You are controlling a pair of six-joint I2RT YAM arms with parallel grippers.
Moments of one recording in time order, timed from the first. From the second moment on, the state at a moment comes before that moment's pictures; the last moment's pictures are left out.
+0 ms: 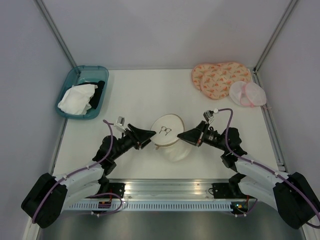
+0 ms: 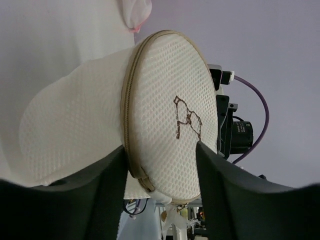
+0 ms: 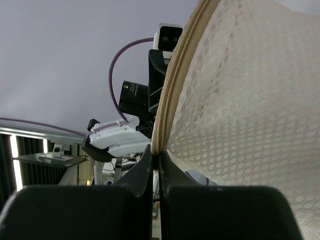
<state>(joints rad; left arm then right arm) -0.59 0.94 0.13 0.79 0.27 -1.38 0.51 0.98 0.25 0.82 -0.64 1.42</state>
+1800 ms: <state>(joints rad) -0.63 0.55 0.08 0.26 -0.25 -1.39 1.12 1.48 0.94 0.01 0.08 0.76</state>
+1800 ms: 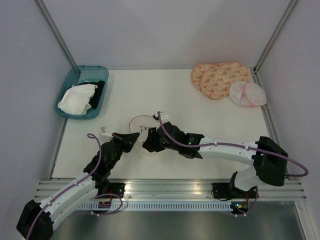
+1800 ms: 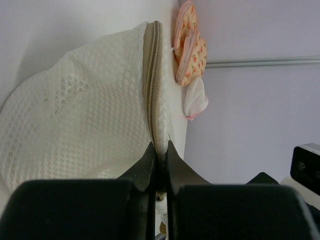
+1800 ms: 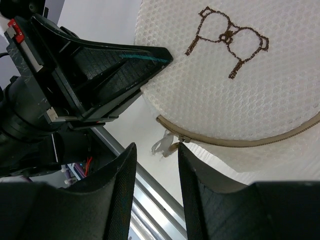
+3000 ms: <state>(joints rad) -0.63 0.50 0.08 0.24 -0.23 -1.40 1.19 1.56 1.06 -0.19 0.32 0.80</state>
